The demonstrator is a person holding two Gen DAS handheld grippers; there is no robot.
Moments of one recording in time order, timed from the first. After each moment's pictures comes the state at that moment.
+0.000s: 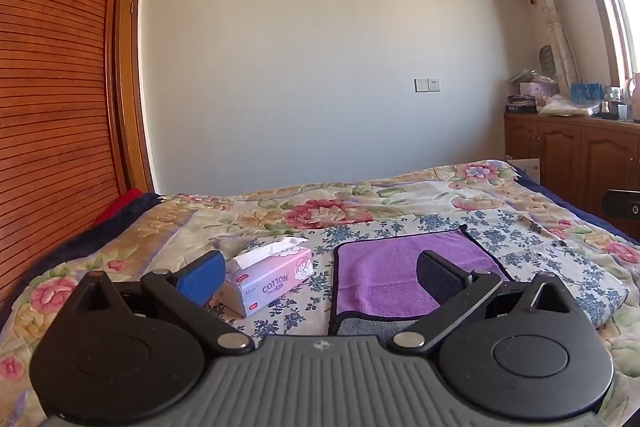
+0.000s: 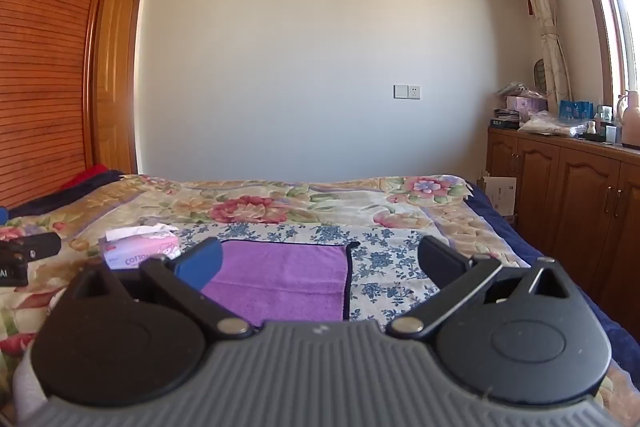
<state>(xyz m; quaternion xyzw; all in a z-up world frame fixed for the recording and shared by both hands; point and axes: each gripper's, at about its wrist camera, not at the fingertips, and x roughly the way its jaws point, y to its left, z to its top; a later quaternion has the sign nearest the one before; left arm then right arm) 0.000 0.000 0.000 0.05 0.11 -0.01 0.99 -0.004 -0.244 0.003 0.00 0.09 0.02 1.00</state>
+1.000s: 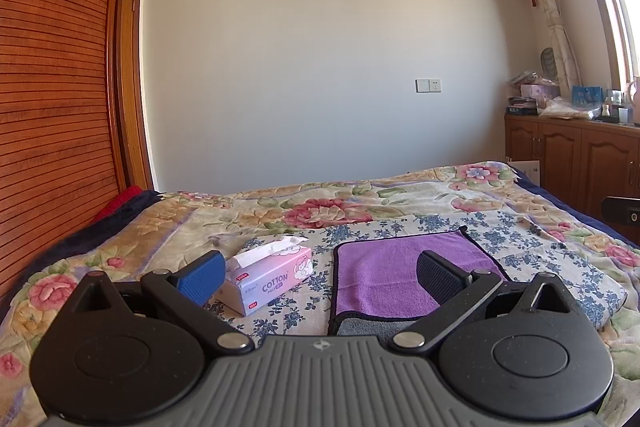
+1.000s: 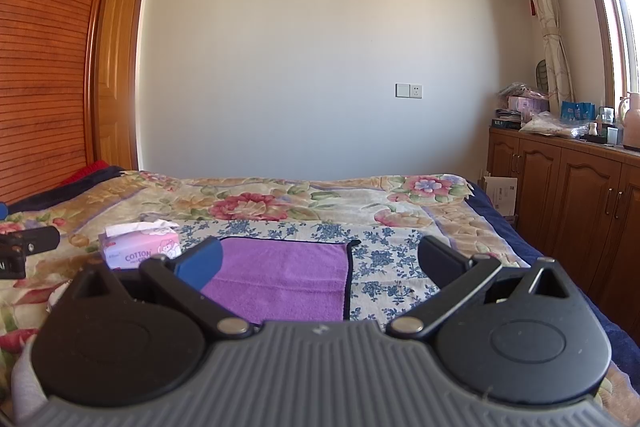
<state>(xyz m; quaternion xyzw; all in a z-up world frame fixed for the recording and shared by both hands) 0.000 0.000 0.000 0.05 0.11 -0.01 0.99 -0.004 -0.241 0.004 0.00 0.09 0.02 1.00</state>
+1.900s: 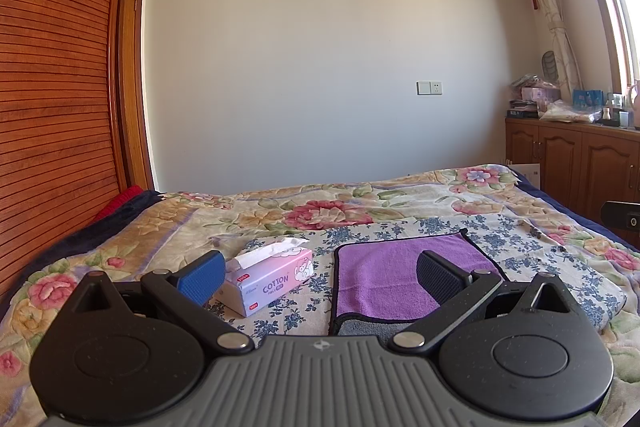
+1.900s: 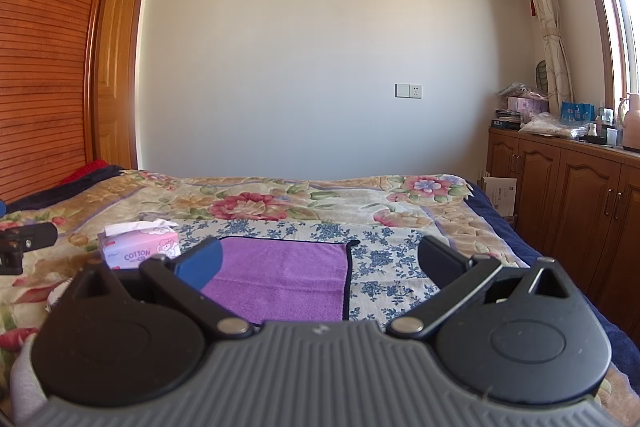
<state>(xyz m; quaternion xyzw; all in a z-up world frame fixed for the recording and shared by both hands) 0.000 -0.003 0.000 0.05 0.11 -0.01 0.99 -0.004 -0.241 0.004 -0.01 0.09 0.02 1.00</state>
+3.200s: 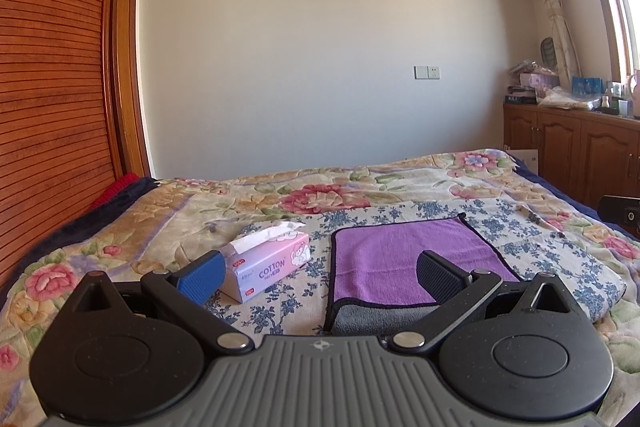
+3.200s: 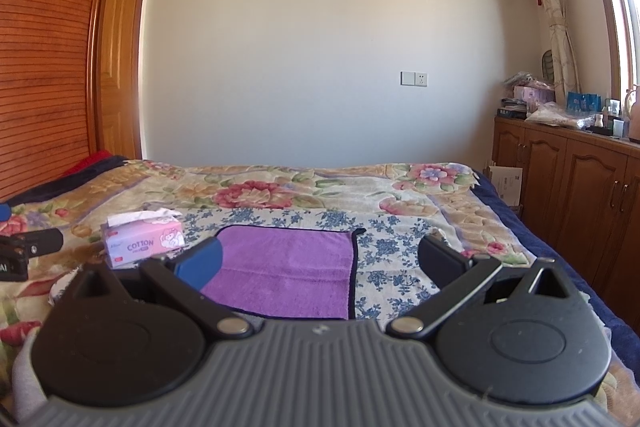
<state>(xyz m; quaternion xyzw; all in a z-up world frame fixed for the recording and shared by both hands) 0.007 -0.002 -0.005 0.05 0.14 -0.01 0.99 0.003 -0.238 0.003 0.00 0.11 0.02 0.99</state>
